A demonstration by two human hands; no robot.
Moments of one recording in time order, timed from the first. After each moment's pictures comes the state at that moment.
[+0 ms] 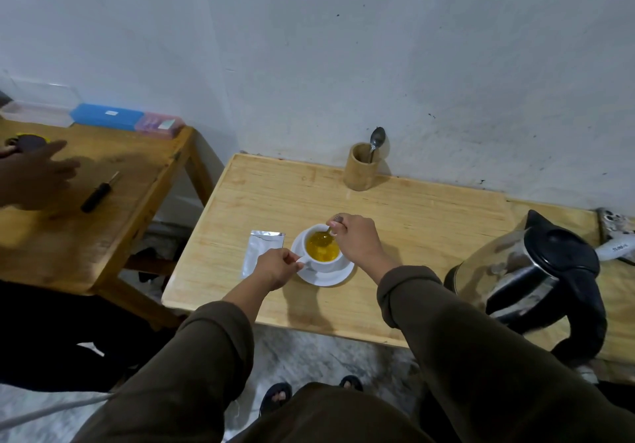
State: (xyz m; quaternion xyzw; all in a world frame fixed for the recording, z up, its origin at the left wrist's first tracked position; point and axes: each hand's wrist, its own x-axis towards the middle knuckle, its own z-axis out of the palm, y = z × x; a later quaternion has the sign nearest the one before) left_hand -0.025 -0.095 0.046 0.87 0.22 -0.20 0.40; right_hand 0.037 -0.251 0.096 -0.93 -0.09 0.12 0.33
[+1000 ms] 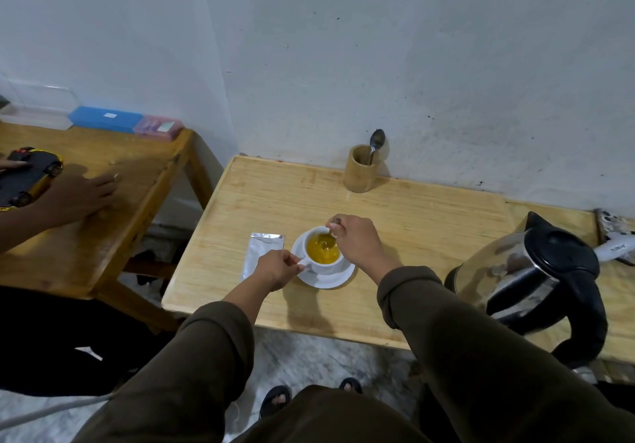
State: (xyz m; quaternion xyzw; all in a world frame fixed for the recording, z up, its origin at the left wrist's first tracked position) left_hand -0.023 -0.094 0.048 0.87 0.22 -0.21 0.39; right_hand 0.040 -0.251 0.095 -0.94 -0.12 0.12 0.30
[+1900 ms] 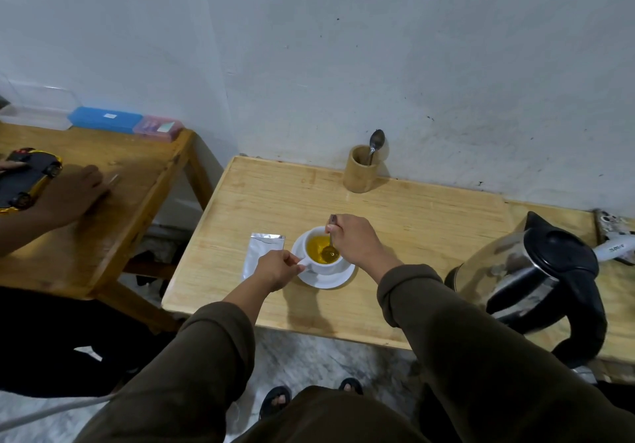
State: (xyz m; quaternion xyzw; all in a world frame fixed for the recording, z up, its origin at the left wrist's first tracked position) left_hand -0.023 -0.094 0.047 0.86 0.21 -0.21 0.41; right_hand 0.044 -0.249 0.095 -0.94 -0.15 0.14 0.27
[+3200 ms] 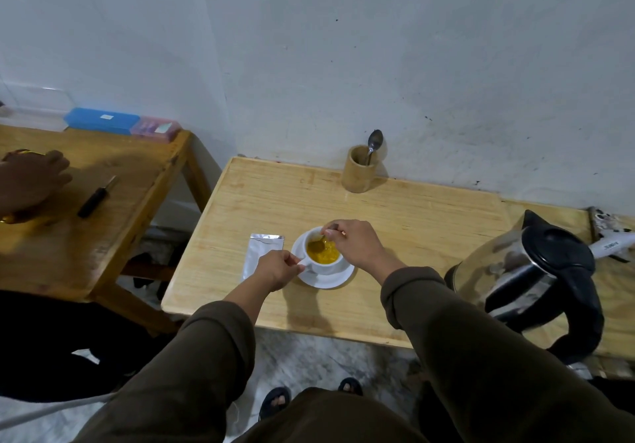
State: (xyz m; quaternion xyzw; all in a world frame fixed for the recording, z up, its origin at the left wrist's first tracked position) left_hand -0.022 -0.093 0.048 0.87 0.21 -0.21 0.39; right_hand 0.036 -0.255 0.096 -0.92 -0.13 0.16 0.33
